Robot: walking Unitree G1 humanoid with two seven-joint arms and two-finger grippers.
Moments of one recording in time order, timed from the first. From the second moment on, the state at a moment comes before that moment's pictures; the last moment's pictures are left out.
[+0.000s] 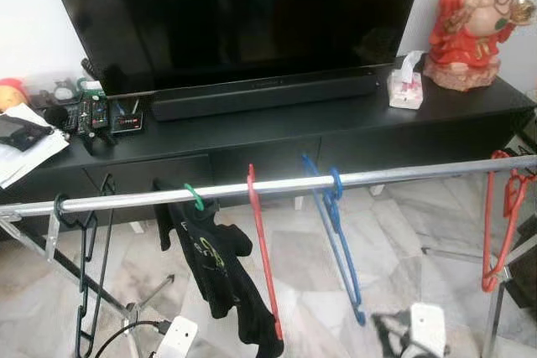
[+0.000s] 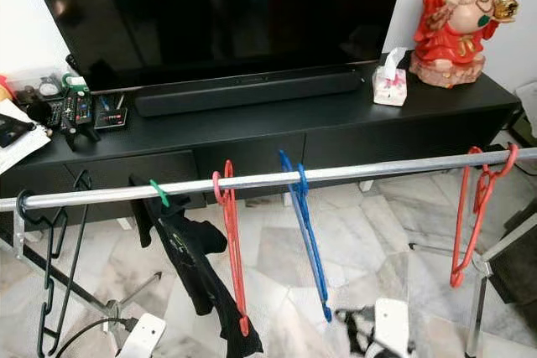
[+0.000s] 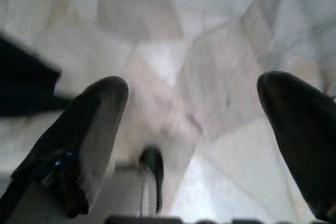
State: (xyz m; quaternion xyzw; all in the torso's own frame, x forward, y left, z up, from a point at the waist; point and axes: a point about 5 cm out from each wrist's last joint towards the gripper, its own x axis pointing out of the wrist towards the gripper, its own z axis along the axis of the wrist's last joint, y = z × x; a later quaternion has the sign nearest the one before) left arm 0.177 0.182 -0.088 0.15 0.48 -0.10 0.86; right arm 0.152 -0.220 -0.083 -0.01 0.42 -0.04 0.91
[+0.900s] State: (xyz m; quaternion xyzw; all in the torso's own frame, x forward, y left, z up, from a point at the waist) left arm 0.171 0.214 -0.086 0.13 0.49 0.05 0.86; right arm 0.148 -0.208 -0.095 -0.03 0.49 0.01 0.87
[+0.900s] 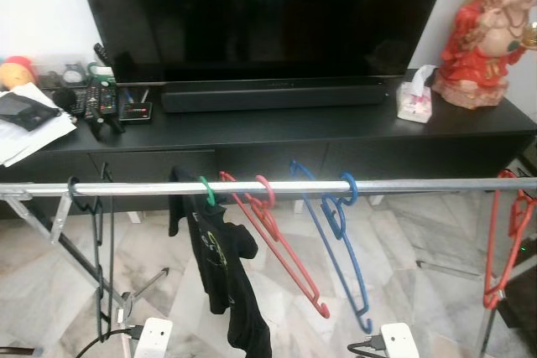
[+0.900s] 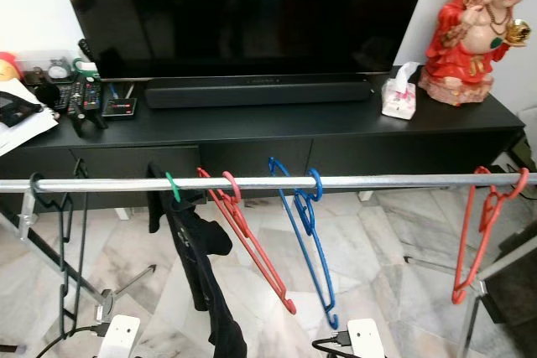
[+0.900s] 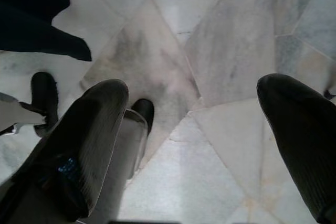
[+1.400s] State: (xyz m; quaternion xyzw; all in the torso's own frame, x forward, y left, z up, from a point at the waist) left arm 0.164 0.212 -0.090 0.06 0.50 0.09 0.86; right arm 0.146 -0.200 -0.097 0.00 0.49 -0.02 0.87
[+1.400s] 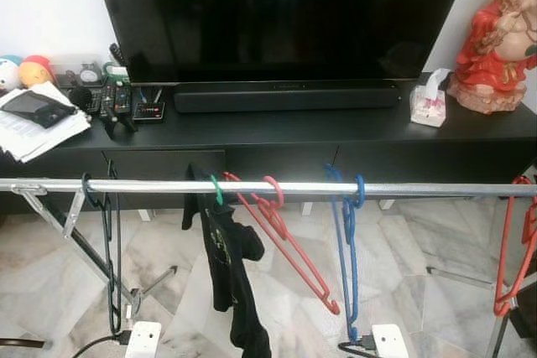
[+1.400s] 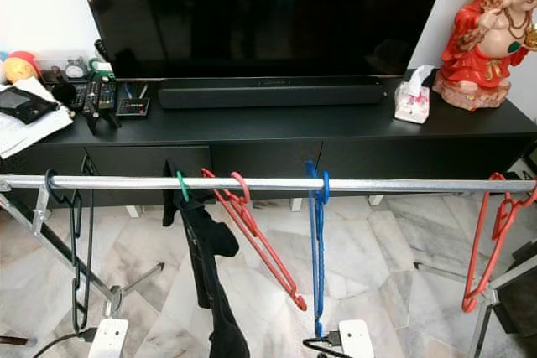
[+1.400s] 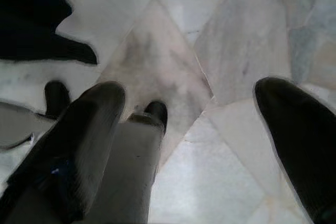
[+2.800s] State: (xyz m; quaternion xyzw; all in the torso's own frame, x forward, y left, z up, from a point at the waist) left arm 0.165 0.193 -0.092 0.03 0.50 0.08 0.86; right arm 0.133 -0.215 -0.099 0.02 0.50 -0.04 0.86
